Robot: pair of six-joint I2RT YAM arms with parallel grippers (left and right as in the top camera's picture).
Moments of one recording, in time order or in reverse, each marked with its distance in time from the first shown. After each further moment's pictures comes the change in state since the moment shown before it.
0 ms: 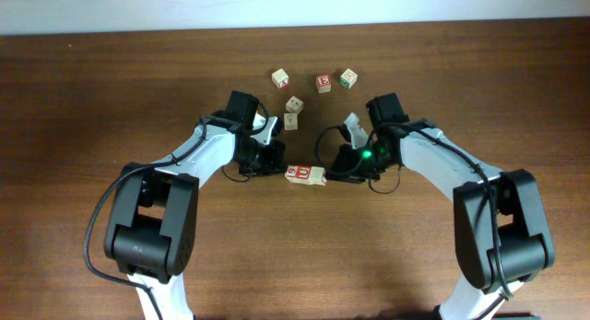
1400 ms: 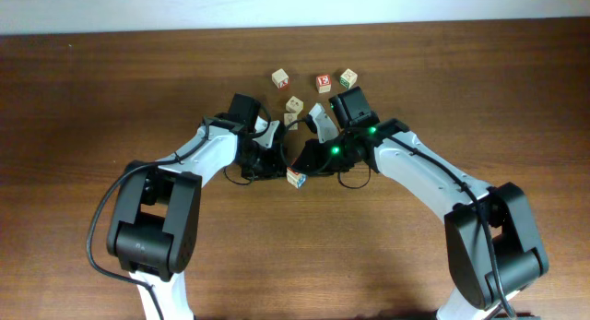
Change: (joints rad) left arm -0.007 0.016 -0.006 -0.011 0.031 0.000; right arm 0.177 -0.048 0.075 0.099 0.042 0.113
